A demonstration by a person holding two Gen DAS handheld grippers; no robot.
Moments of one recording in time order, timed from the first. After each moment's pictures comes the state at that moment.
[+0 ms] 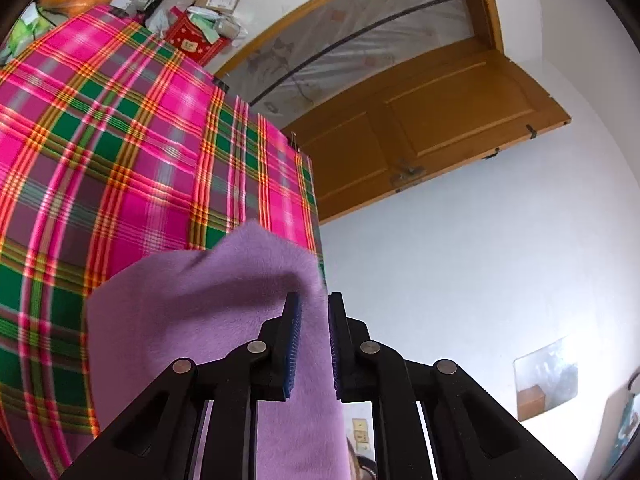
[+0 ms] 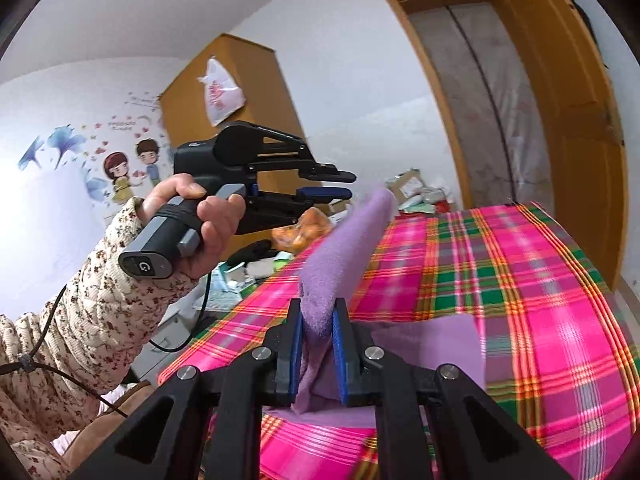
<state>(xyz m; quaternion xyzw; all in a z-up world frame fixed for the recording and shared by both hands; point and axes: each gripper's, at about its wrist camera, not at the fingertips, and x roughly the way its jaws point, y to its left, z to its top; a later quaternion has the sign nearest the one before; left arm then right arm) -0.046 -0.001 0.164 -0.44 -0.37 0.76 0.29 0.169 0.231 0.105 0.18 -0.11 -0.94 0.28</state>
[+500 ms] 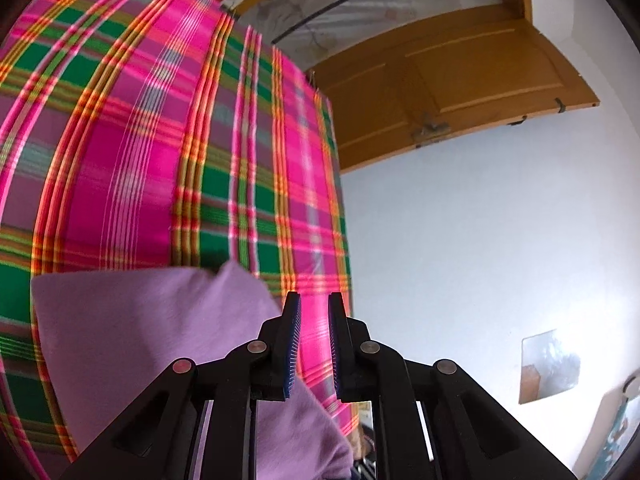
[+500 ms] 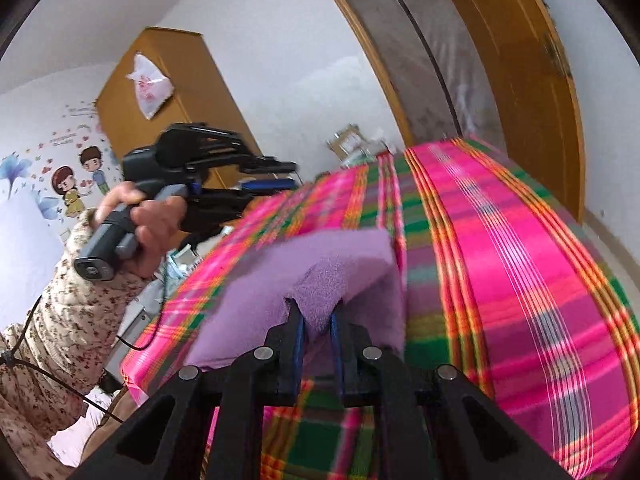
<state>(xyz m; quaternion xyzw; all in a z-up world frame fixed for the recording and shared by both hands) -0.070 0.042 0.089 -0.52 -0.35 0.71 0.31 0.147 0.295 0.041 0.27 -0.17 -0.93 0.20</state>
